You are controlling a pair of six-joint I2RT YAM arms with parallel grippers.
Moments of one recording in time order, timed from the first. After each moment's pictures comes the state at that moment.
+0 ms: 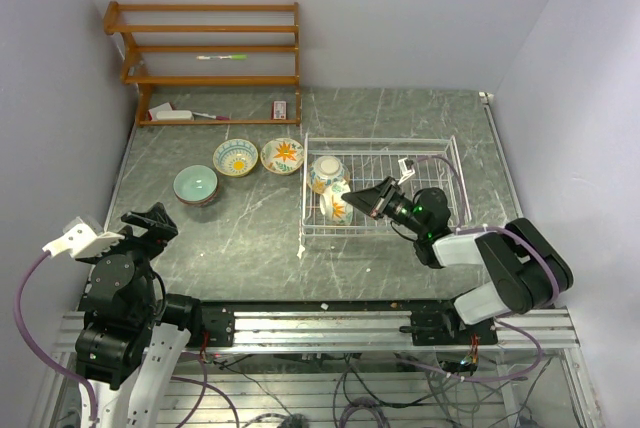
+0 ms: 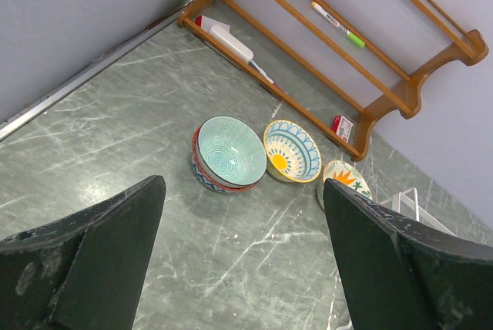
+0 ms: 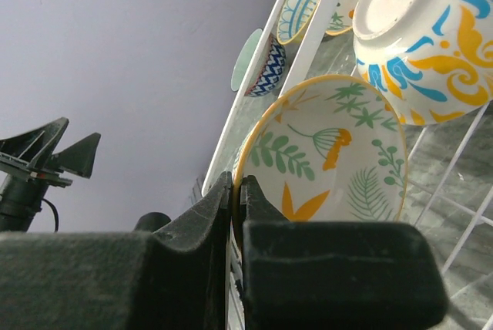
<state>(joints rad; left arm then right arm) -0.20 0.10 0.76 -0.75 -0.58 -0.60 0.43 1.49 0.30 1.19 -0.51 1.06</state>
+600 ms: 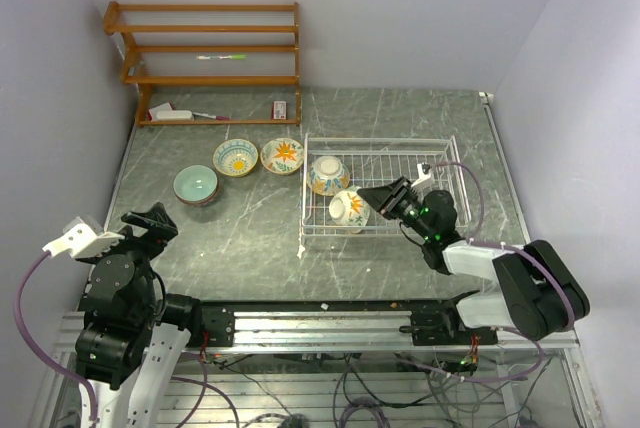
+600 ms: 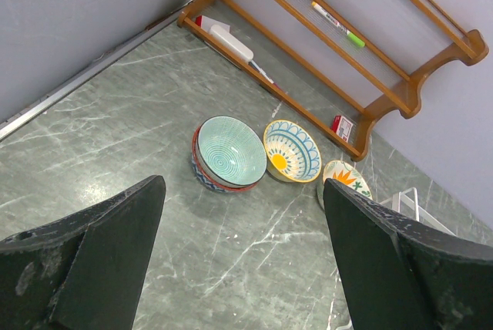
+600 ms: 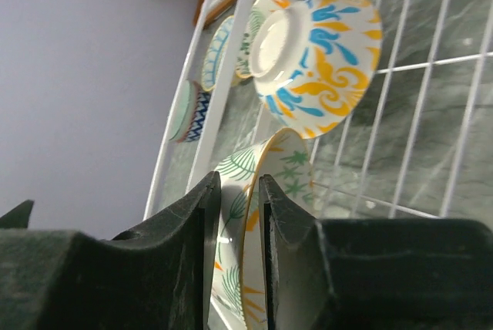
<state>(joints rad) -0.20 0.10 0.76 -0.75 -0.58 -0.60 0.40 1.34 0.26 0.97 -0.32 0.98</state>
